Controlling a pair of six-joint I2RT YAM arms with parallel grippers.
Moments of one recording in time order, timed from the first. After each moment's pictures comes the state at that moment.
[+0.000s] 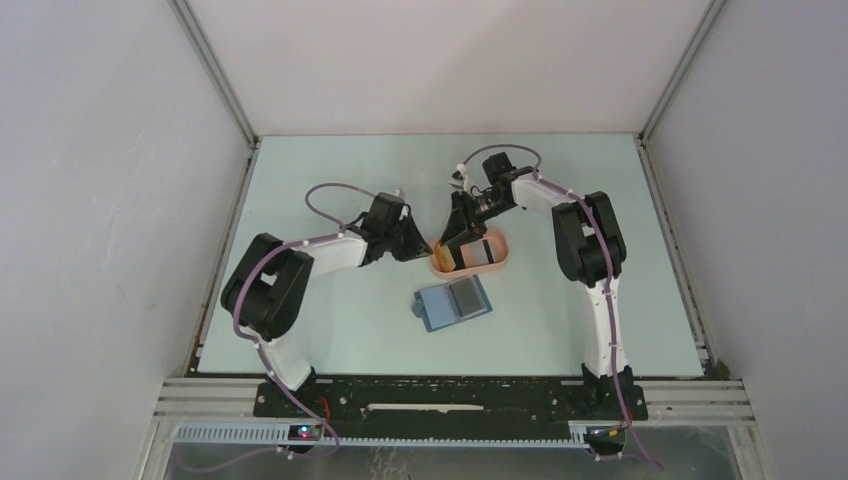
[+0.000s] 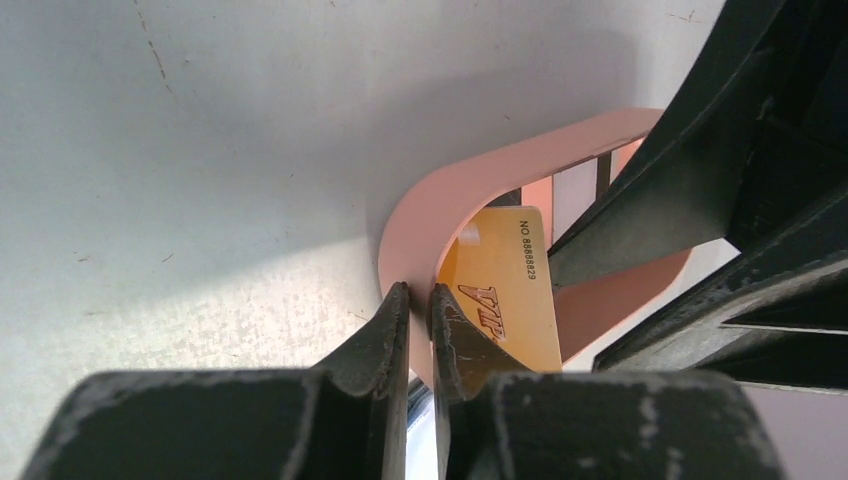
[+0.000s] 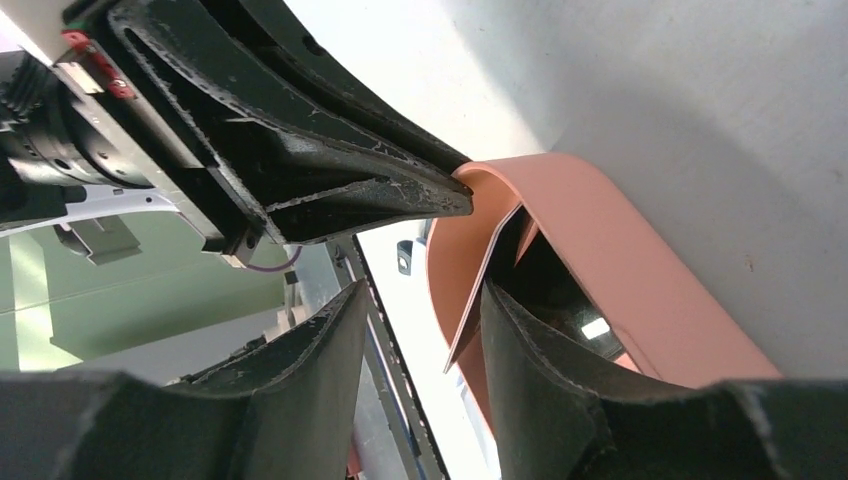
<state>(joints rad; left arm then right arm) -0.51 1.75 0.96 0.00 0.20 -0.81 0.37 2.26 1.69 -0.67 -1.09 0.14</state>
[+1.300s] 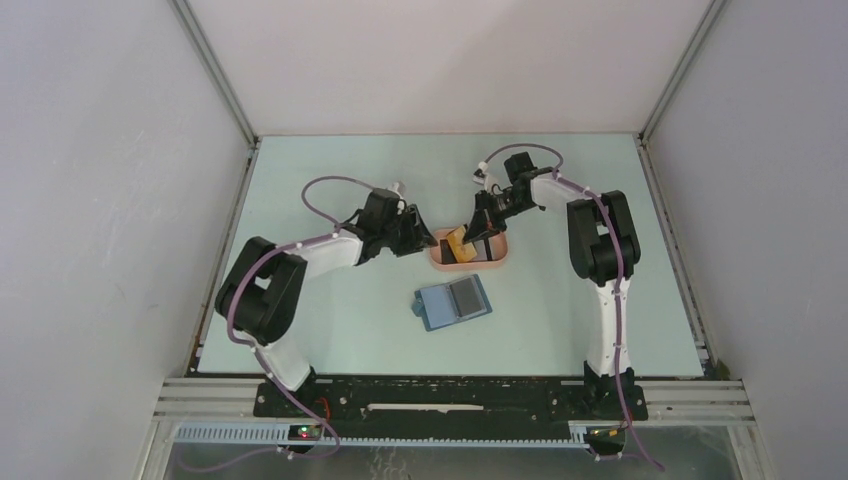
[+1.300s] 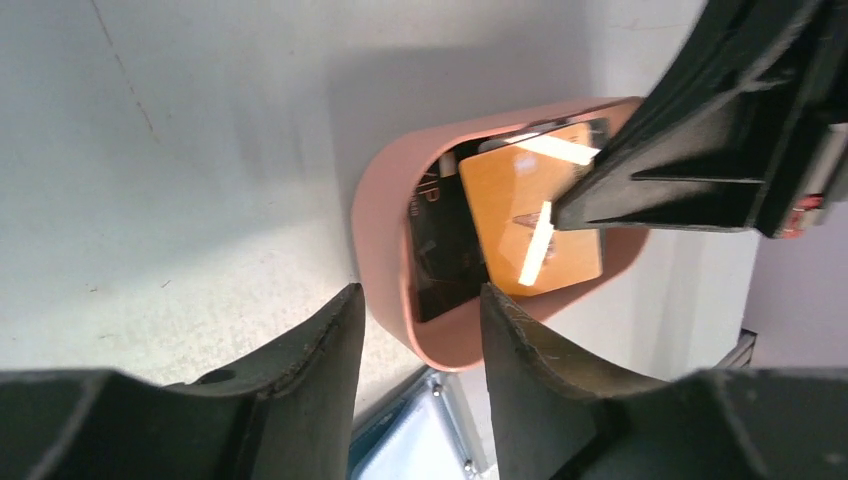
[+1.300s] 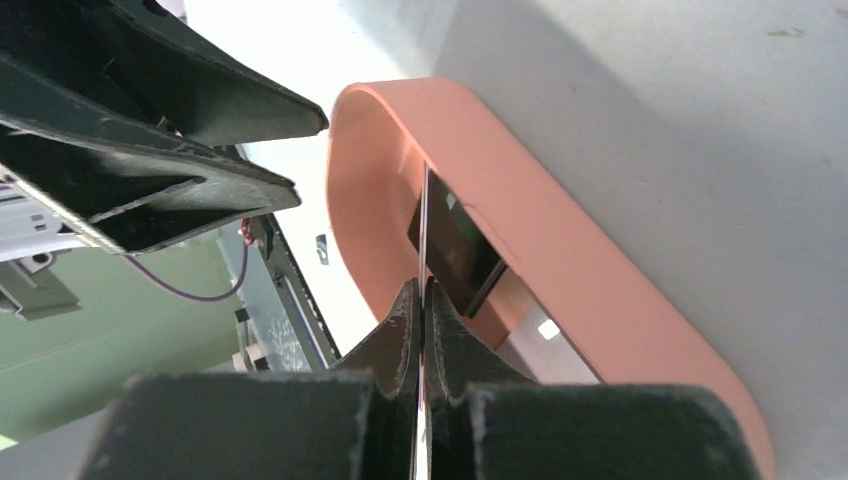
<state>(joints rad) -0.50 1.73 0.96 0.02 0.22 -0.75 0.28 2.22 1.61 -0.65 -0.95 0.08</state>
